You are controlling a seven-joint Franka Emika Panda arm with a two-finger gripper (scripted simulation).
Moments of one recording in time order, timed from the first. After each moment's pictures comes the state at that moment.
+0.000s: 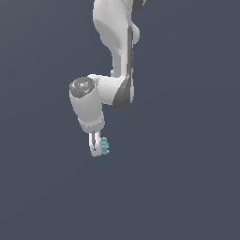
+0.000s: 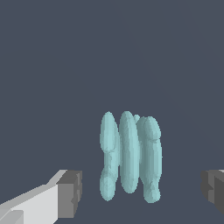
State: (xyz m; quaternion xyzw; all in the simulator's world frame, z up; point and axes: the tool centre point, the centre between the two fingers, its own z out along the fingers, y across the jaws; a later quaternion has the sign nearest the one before) arm 0.026 -0.102 0.121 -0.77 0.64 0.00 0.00
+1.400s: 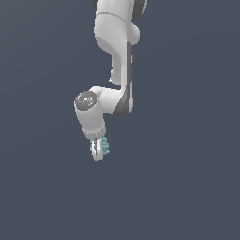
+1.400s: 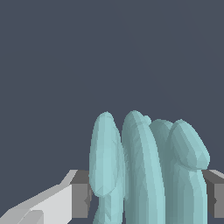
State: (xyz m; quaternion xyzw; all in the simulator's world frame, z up) arm 0.026 -0.102 0.072 -0.76 0.64 0.00 0.00
